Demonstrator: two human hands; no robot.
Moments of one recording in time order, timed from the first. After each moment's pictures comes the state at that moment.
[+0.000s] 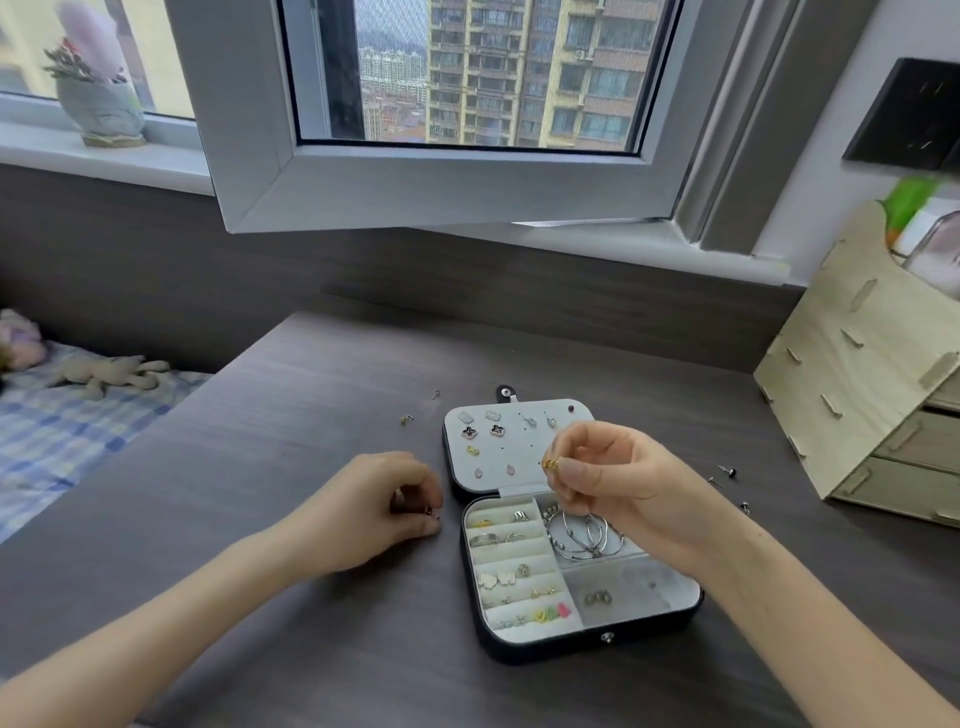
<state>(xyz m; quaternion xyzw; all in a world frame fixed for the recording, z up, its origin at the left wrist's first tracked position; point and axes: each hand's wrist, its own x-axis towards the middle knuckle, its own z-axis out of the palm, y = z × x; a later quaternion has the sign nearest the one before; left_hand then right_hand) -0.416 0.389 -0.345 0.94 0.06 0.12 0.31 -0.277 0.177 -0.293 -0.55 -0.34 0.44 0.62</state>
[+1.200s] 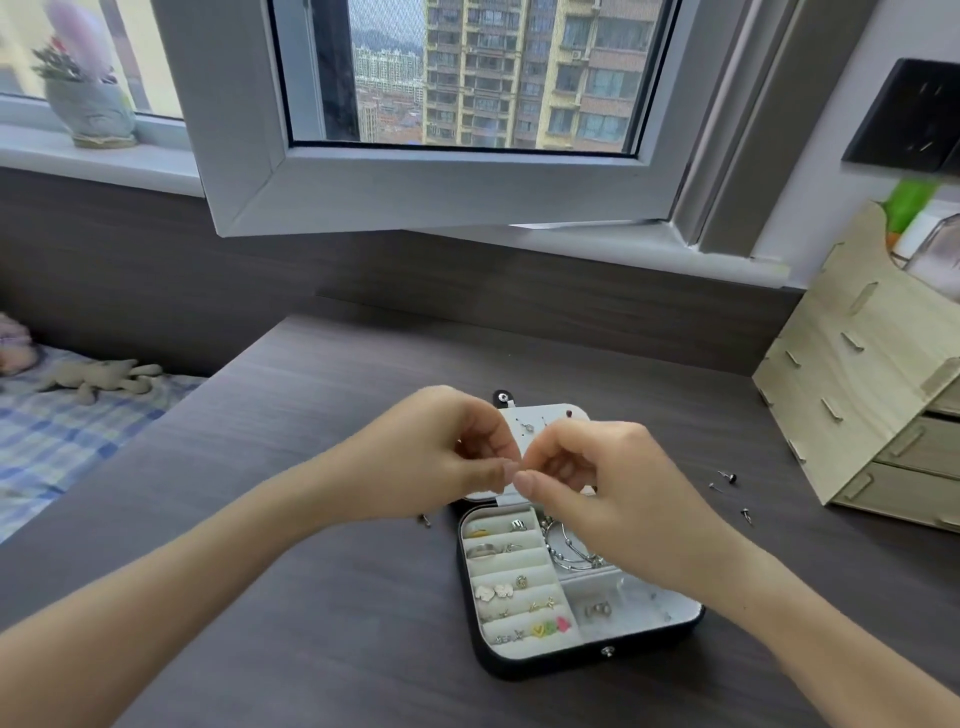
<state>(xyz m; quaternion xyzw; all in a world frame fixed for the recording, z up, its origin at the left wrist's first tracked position) -0.395 0.349 -0.256 0.90 0.00 0.06 0.44 -0.306 0.187 -0.273 -0.75 -0.50 0.07 0.42</state>
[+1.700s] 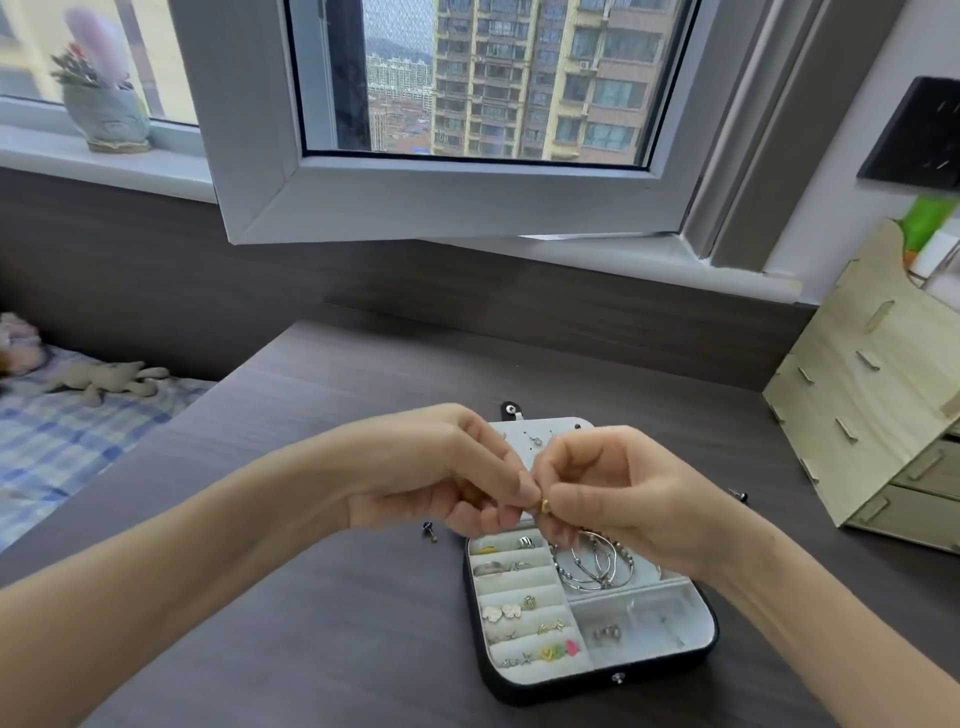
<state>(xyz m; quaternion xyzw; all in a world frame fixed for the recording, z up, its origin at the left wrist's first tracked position) -0.398 0.348 -0.234 0.70 0.07 -0.18 0.69 -0.286 0.189 -0.264 -0.53 -0.46 0.45 0.55</state>
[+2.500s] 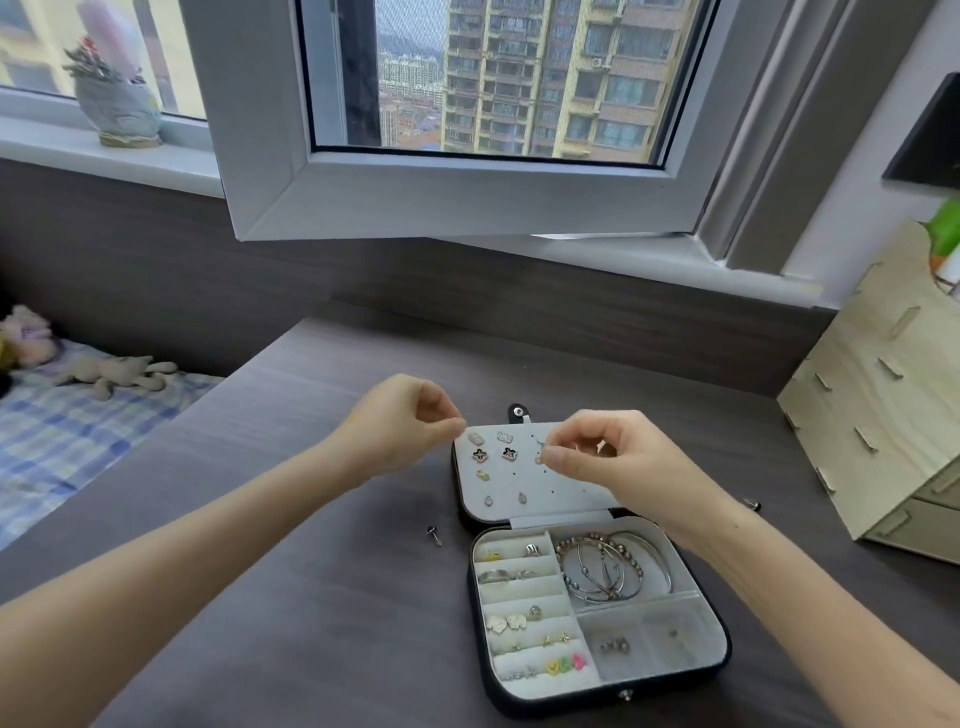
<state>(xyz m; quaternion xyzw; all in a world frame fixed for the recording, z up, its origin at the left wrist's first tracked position) -0.360 0.405 -0.297 0.88 0.24 0.11 0.40 -0.253 0.206 -0.282 -0.76 -0.42 0.22 0.46</state>
